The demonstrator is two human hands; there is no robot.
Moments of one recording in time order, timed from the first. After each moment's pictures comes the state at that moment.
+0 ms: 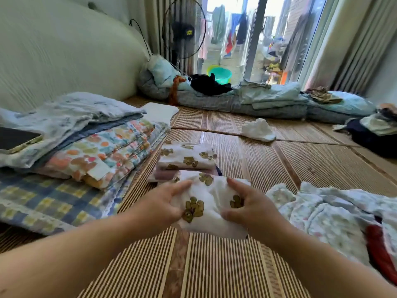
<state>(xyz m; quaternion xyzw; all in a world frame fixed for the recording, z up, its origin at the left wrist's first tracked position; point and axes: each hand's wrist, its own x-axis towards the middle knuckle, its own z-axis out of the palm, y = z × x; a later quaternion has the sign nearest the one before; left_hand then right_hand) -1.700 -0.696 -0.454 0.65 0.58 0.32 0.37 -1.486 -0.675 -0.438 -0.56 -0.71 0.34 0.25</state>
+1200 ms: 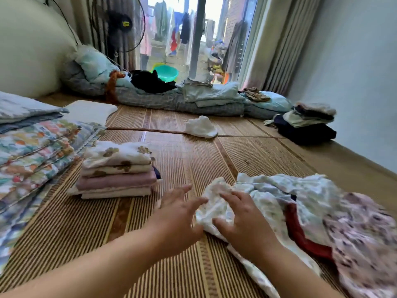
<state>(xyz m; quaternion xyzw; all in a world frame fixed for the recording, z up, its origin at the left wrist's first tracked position) -1.557 -0.654 -0.477 0.80 0.55 0.14 0.20 -1.377 -0.670 -0.482 -0.65 -0.72 0.11 0.22</state>
